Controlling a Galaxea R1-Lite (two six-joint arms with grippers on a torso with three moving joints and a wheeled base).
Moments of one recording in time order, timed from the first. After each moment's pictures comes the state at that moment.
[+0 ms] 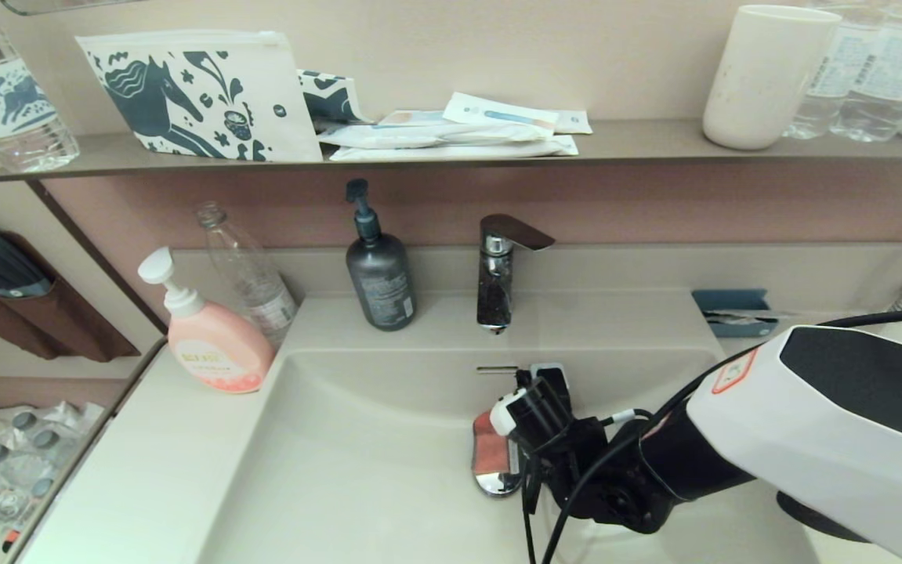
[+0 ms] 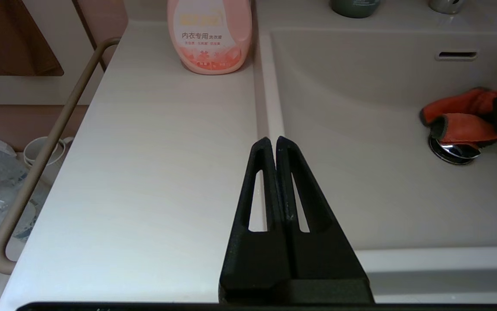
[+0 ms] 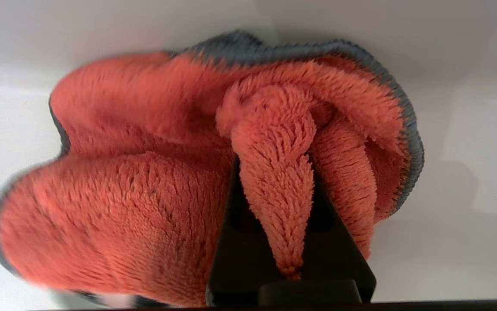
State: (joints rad) left arm 0.00 0.00 0.00 0.00 -0.03 -0.01; right arm 0.74 2.30 -1.12 -0.25 -0.54 0.52
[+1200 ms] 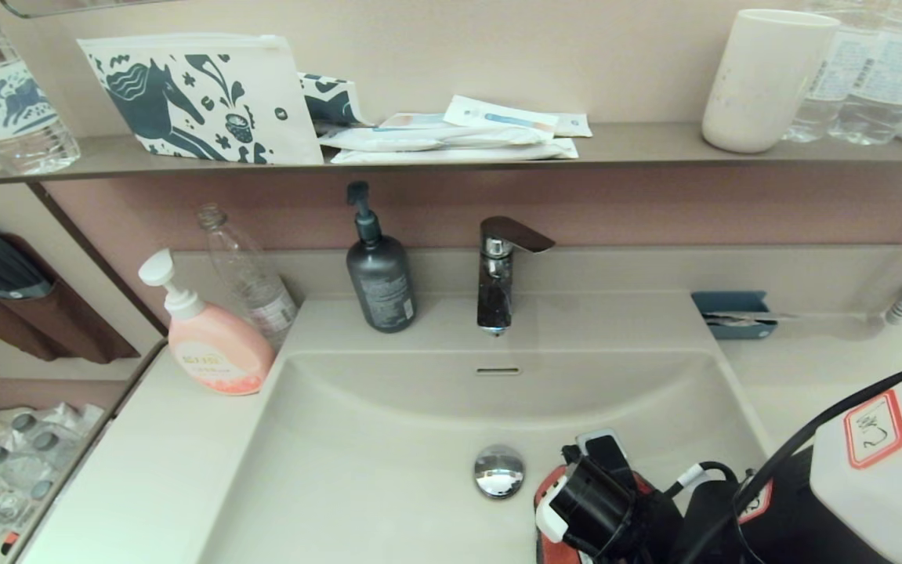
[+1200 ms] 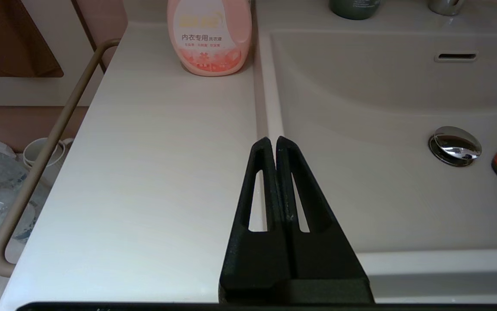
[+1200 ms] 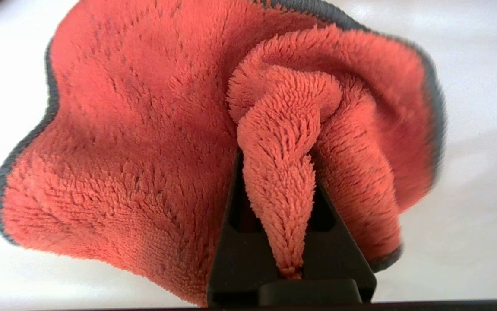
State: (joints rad) left arm 0.00 0.00 0.00 0.00 -0.03 -0.01; right arm 0.86 2.11 -0.79 -0.02 -0.50 0.61
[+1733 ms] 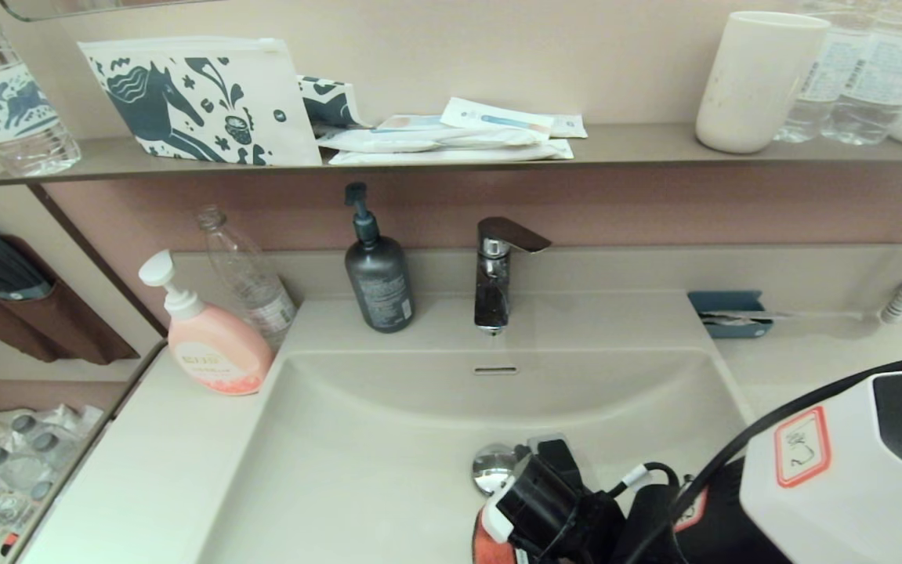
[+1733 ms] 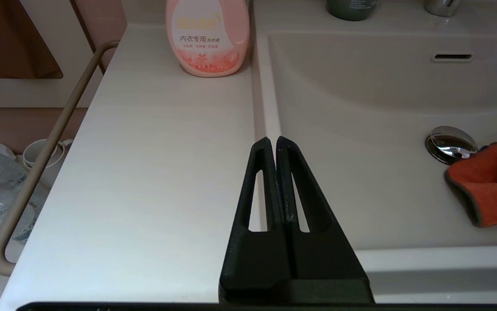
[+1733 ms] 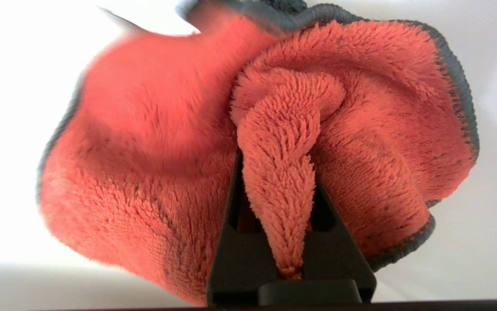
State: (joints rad) left arm 0.00 0.00 0.00 0.00 -0.03 -0.01; right arm 0.92 2.22 -0.97 -0.06 -0.34 0.70
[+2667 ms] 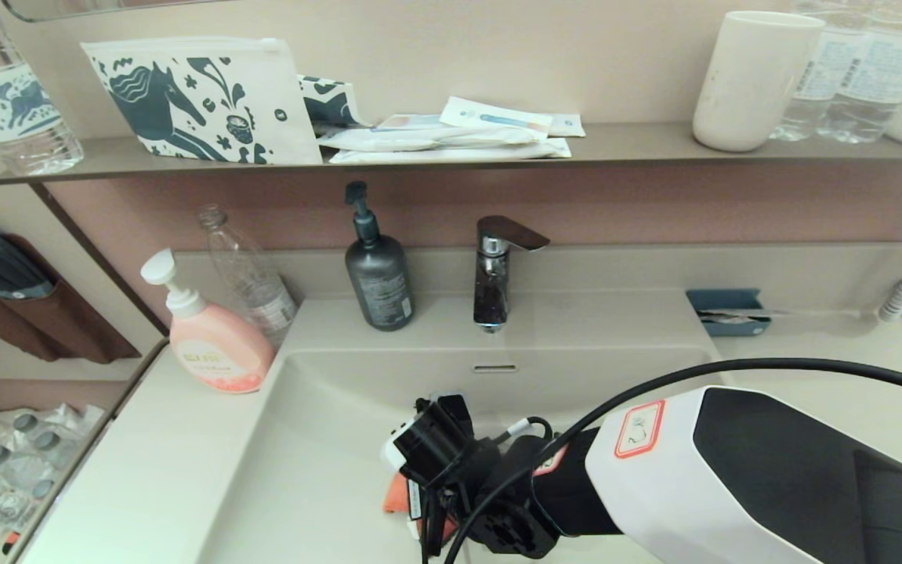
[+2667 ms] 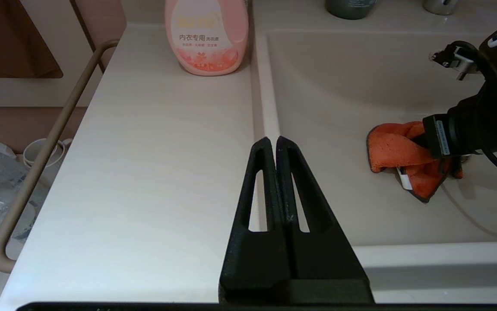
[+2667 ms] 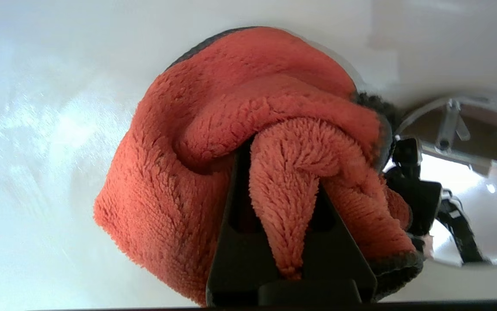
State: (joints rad) left arm 0.00 0.00 0.00 0.00 -0.03 -0.01; right arm 0.93 2.50 -1.54 0.03 -0.30 0.62
